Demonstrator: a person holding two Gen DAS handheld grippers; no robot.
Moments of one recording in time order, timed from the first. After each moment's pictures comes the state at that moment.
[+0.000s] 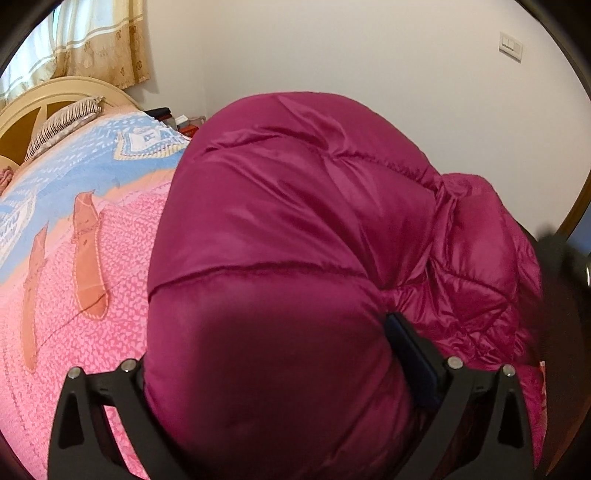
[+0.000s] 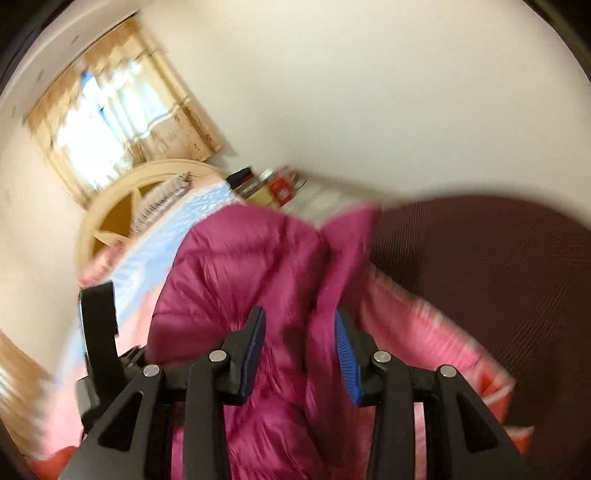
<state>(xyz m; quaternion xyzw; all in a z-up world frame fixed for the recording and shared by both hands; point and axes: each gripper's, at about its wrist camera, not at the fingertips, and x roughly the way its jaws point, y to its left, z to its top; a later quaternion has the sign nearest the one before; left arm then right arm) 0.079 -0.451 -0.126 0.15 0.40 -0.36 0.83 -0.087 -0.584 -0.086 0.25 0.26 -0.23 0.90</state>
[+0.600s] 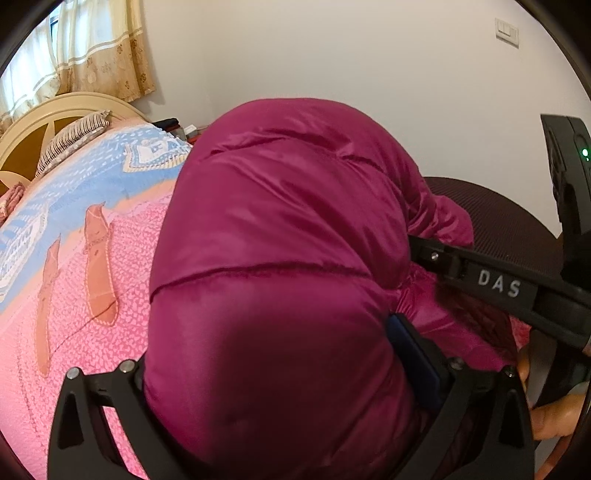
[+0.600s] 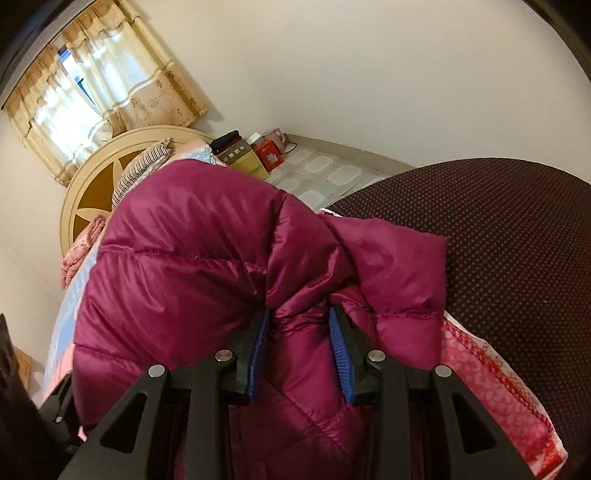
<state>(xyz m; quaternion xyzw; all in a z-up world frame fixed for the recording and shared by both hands) 0.063 -0.465 -0.126 0.18 0.38 -0.34 0.84 -0.014 -0.643 -0.169 0.30 0.33 -0.20 0.87</state>
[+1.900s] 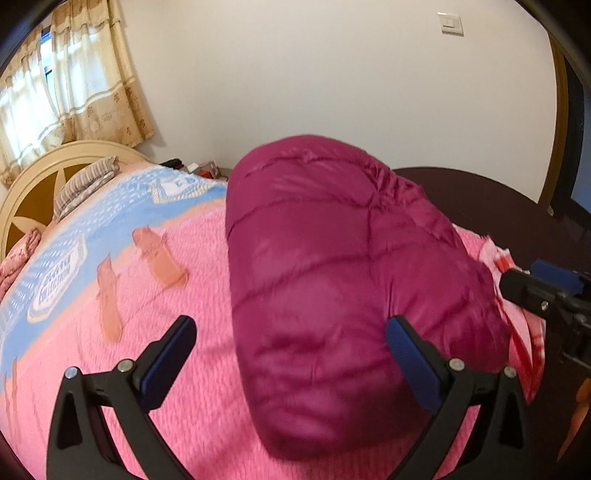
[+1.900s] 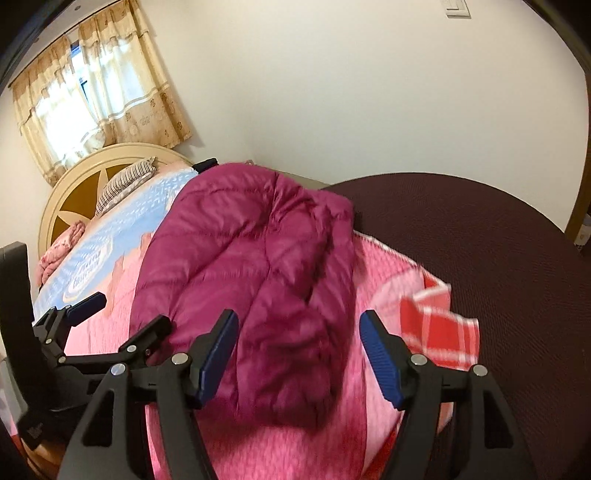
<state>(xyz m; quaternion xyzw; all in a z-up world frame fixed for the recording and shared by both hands) -0.022 -0.369 -0.089 0.23 0.30 -0.35 0.86 -0.187 -0.504 -0.105 0.24 0.29 -0.29 0.88</state>
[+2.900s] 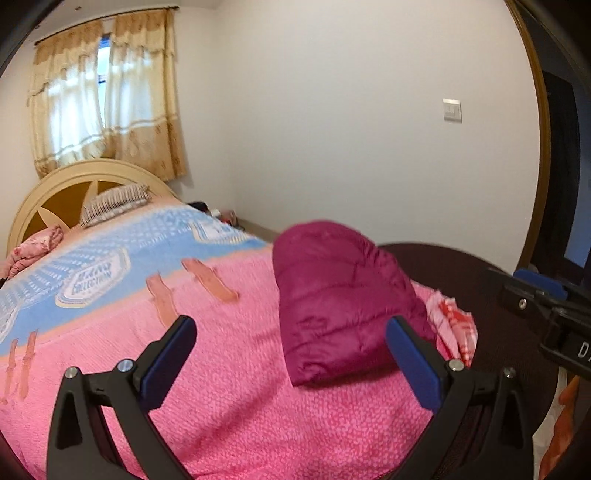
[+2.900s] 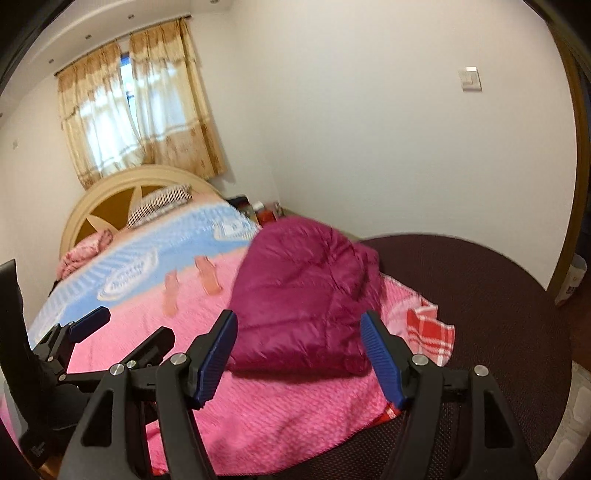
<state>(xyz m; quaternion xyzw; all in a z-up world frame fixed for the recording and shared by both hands) -0.090 -0.250 -0.002 0.12 0.20 -0.36 0.90 -0.257 -0.384 -0.002 0.17 0.20 -0.27 0.93</state>
